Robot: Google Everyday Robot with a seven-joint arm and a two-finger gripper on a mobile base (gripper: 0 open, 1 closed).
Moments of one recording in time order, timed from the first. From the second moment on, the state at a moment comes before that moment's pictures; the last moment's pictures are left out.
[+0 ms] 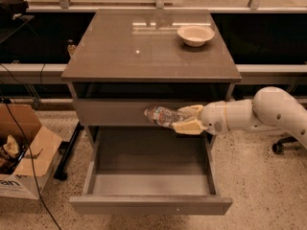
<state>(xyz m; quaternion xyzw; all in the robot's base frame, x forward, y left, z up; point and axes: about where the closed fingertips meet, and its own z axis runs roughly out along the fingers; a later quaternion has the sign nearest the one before) 0.562 -0.096 0.735 -0.44 0.72 0.34 0.40</state>
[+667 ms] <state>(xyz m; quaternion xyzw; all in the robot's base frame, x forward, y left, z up) 0.531 -0.128 0.650 -0.36 0.78 0.34 0.38</state>
